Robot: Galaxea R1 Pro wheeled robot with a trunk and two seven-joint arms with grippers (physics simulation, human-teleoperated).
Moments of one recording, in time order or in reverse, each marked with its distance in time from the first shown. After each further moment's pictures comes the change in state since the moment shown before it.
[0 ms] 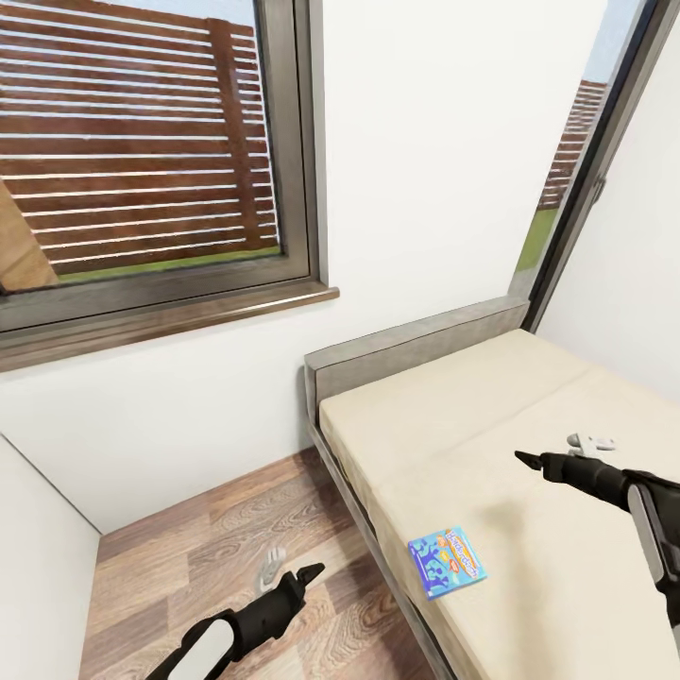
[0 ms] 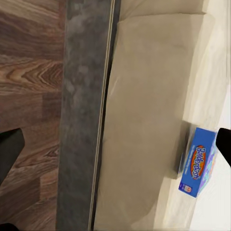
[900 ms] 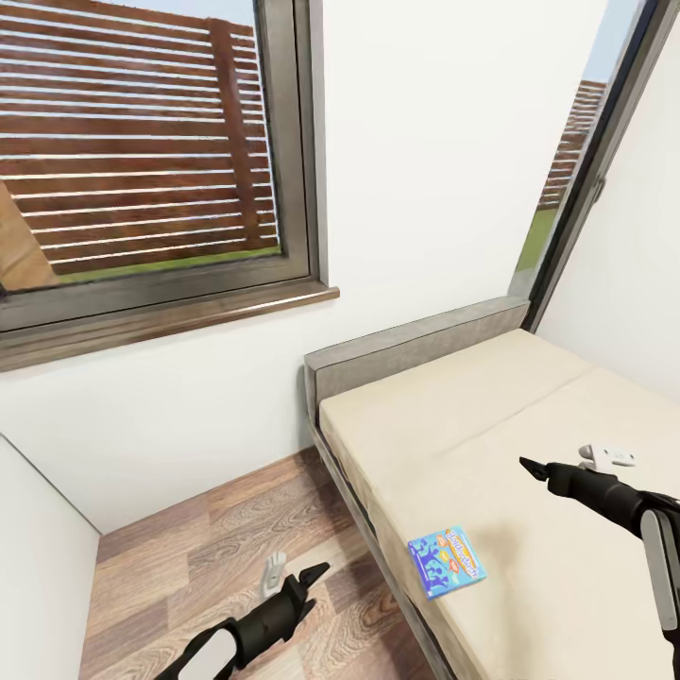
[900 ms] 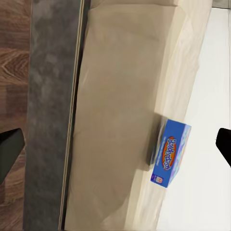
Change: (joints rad) left arm -0.052 -0.037 0.013 0.193 -0.014 -0.006 -0.247; right arm 0.149 0.128 -0.089 -0.344 0.001 0.136 -0.077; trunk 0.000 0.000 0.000
